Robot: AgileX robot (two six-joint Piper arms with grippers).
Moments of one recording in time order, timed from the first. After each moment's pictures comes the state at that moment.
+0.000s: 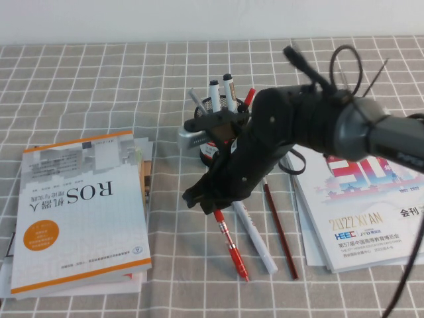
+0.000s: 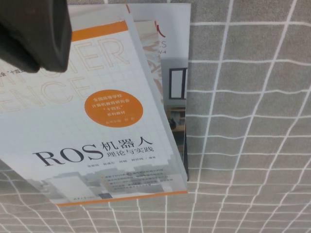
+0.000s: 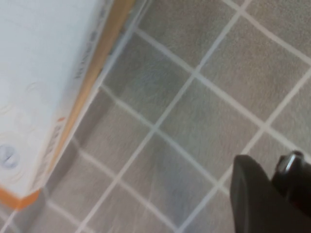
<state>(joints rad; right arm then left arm) 0.69 2.02 -1.58 0.32 0.82 -0.09 -0.07 -0.02 0.03 -0.06 0.38 0.07</state>
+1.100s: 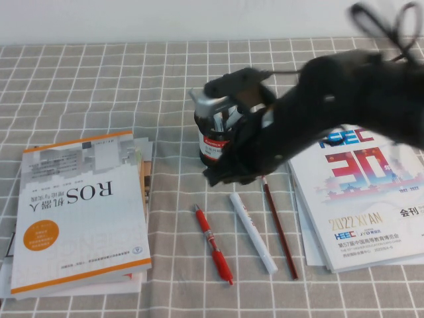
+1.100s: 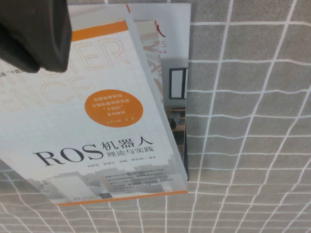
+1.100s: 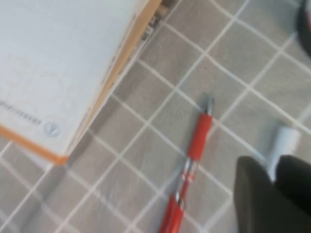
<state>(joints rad) 0.68 1.78 -1.46 0.22 0.77 -0.08 -0.07 -0.02 0.03 -0.06 0.38 0.07</state>
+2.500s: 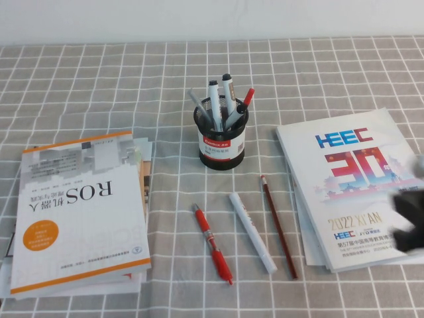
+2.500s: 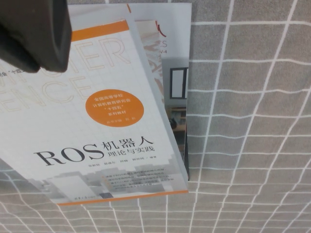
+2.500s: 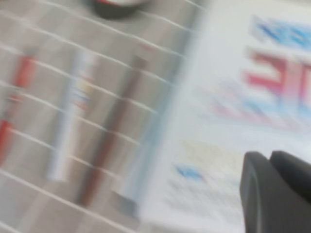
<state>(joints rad) 0.42 1.02 -0.61 0.08 0.34 -0.07 -0.07 -0.02 0.03 -0.06 0.38 0.07</state>
